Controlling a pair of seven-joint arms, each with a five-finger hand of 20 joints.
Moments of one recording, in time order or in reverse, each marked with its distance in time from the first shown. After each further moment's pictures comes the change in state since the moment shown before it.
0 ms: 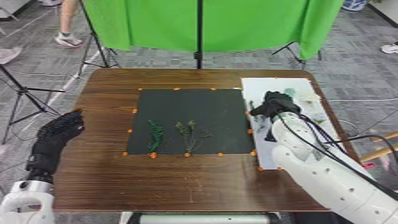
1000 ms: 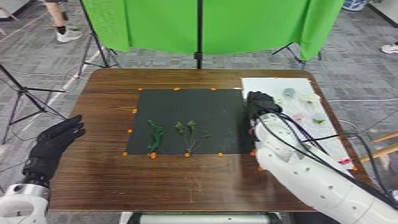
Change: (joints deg) left arm 1.5 -2.3 -3.6 -0.9 0.1 -6.6 -6.3; right arm 1.9 -4.7 -3.6 3.1 -1.0 4.4 -3.4
